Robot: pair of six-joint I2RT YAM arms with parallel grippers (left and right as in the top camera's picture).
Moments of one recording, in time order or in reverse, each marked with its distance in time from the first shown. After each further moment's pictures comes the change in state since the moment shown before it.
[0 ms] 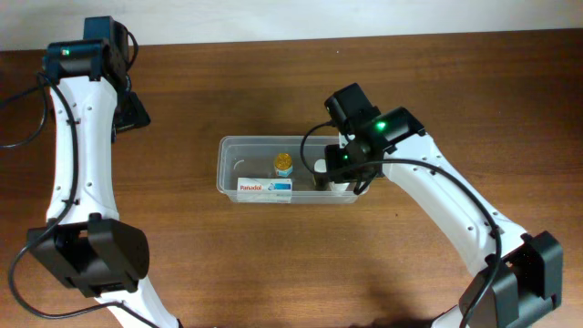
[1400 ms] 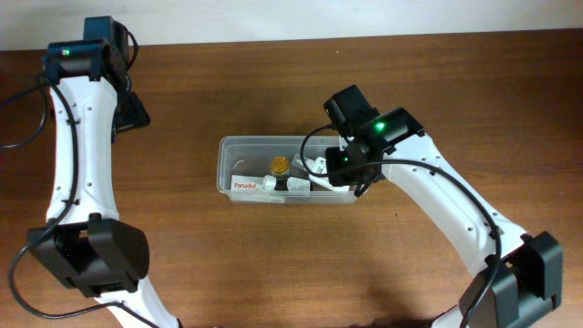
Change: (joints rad) left arm 0.000 0.000 0.000 0.000 0.000 0.000; right arm 0.002 0.000 0.000 -0.029 0.001 0.003
